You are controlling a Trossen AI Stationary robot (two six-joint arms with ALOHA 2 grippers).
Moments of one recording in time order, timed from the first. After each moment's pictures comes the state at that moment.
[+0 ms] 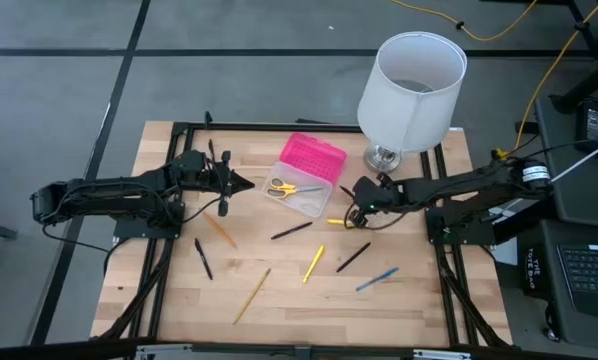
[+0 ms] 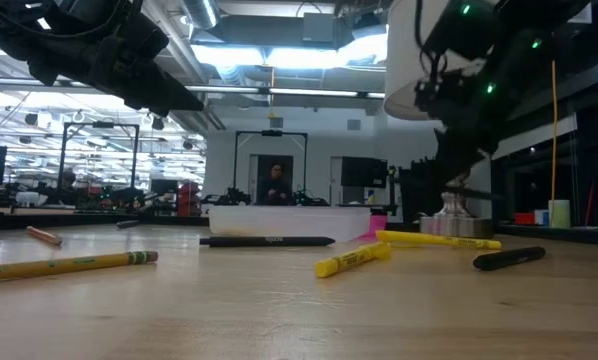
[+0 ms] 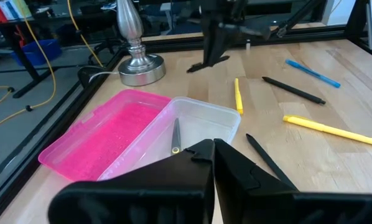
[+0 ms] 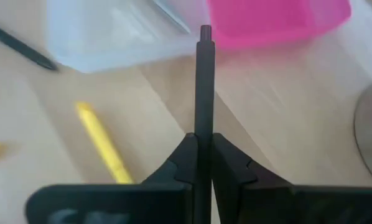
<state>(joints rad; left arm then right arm) 0.38 0.77 0.32 0.16 0.26 0.17 0.02 1.30 0.68 -0.40 0.38 0.52</state>
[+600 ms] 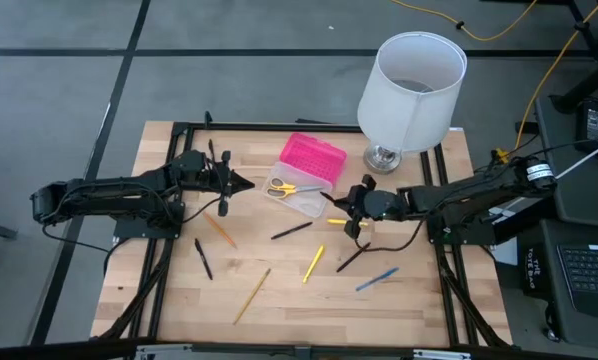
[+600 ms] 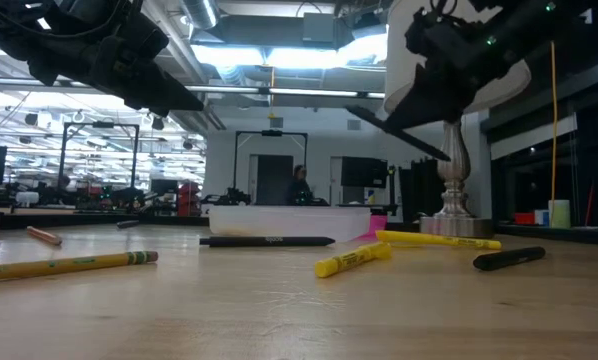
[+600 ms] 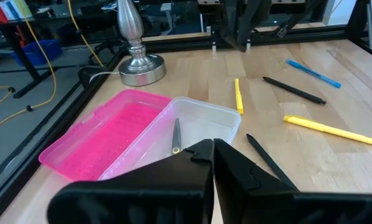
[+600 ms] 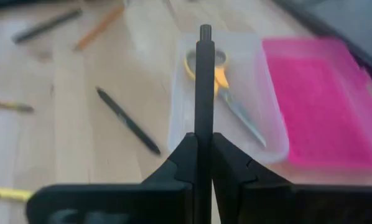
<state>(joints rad) 0.38 0.77 0.32 0.16 0.26 0.17 0.13 1.27 0.65 0.01 0.40 0.30</state>
